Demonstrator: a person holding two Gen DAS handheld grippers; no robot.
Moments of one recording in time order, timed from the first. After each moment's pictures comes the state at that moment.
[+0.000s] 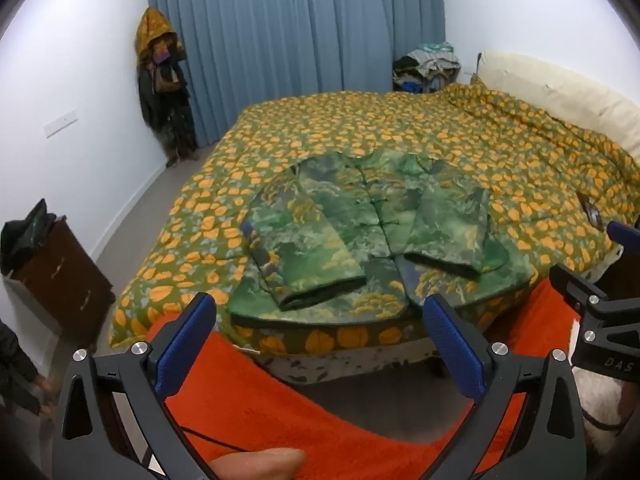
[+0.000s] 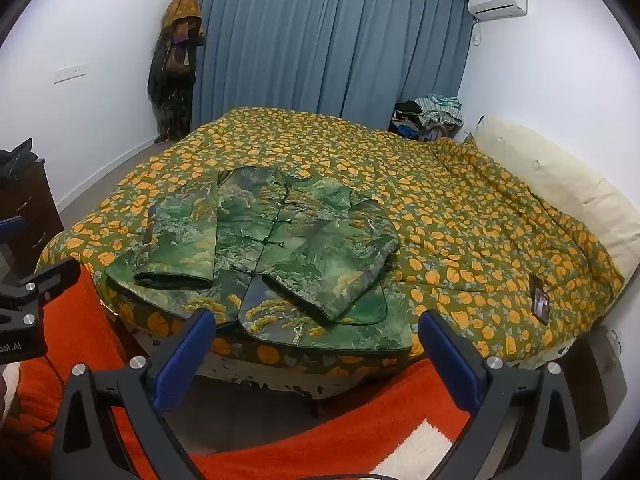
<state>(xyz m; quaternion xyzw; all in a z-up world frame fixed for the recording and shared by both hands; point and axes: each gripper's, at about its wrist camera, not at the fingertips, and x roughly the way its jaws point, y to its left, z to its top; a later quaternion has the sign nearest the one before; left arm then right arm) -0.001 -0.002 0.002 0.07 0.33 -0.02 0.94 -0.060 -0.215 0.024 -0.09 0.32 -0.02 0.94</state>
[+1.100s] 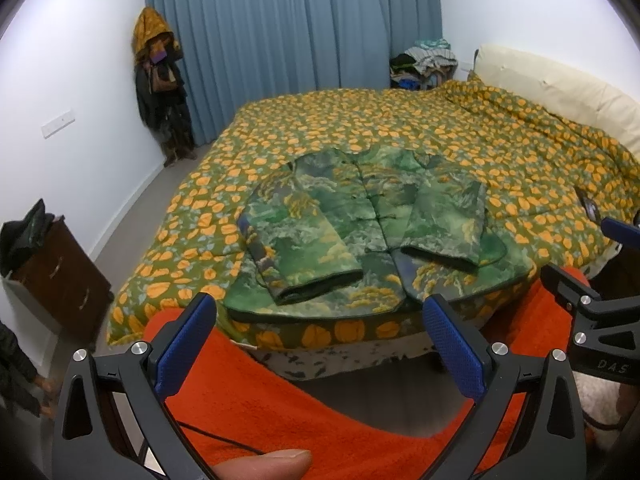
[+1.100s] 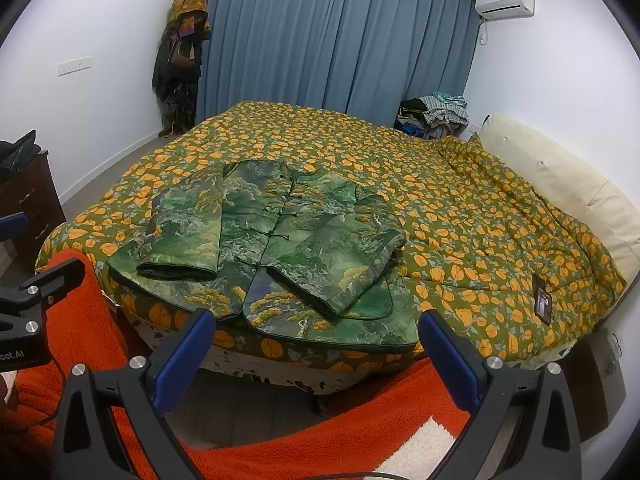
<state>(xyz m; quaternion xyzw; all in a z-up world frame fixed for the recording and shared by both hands) -0.004 -0.002 -0.009 0.06 0.34 -0.03 0.94 -0.062 -0.207 0.016 -0.10 0.33 -0.02 0.94</state>
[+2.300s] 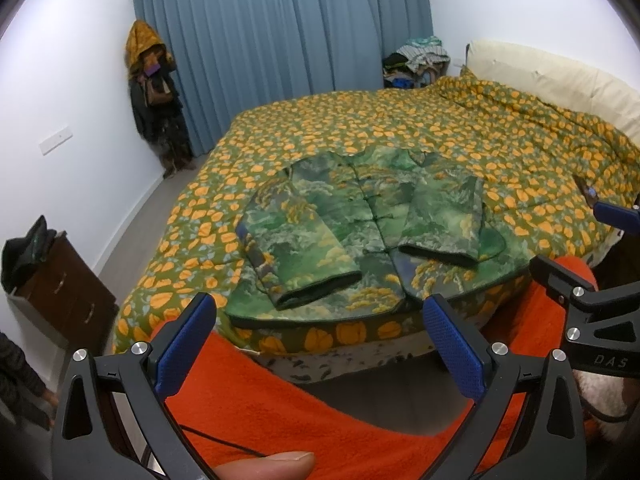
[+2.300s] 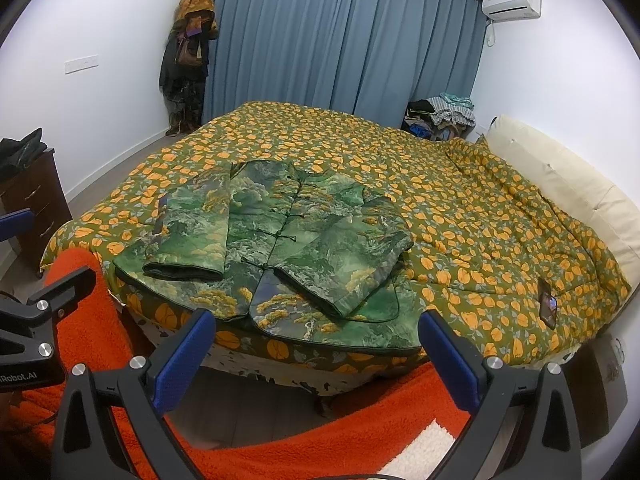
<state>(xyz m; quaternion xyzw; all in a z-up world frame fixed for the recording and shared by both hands) -0.006 -0.009 -0.008 0.09 0.33 -0.04 0.94 -0.060 -0.201 0.017 -0.10 0.33 -0.01 0.94</state>
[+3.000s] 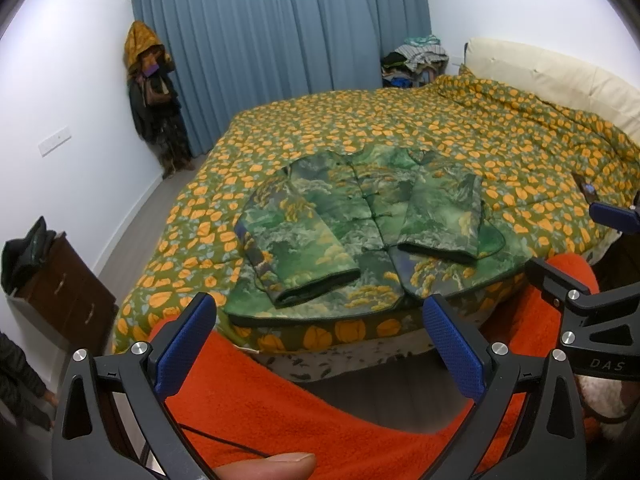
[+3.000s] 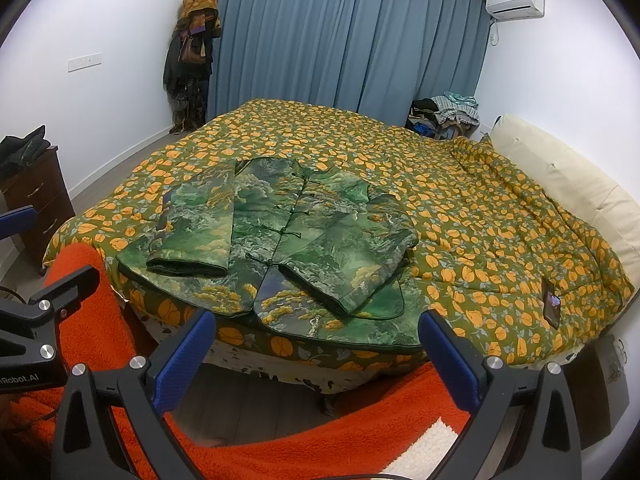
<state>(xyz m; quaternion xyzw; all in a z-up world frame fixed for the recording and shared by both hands) -0.008 -0.012 -0.010 0.09 0.33 -0.04 0.94 -0.062 -0.202 0.014 -0.10 0.33 0.00 0.94</state>
